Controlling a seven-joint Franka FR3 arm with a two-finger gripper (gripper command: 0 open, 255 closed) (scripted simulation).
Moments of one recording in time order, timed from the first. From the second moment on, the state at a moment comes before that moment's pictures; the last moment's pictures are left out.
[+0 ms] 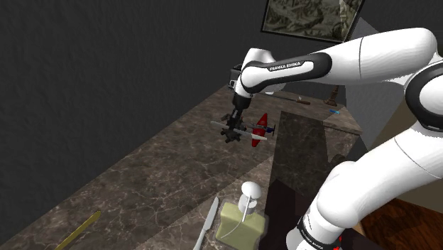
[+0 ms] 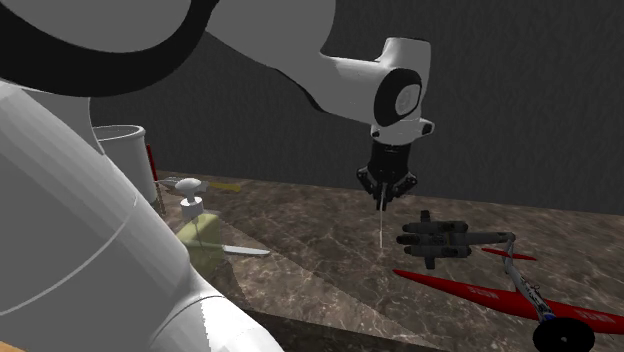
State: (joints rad) arm -0.04 -0.36 -0.05 -2.38 0.09 2.11 -0.52
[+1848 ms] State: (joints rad) arm -0.03 -0.23 -0.06 -2.54 0.13 2.42 -0.56
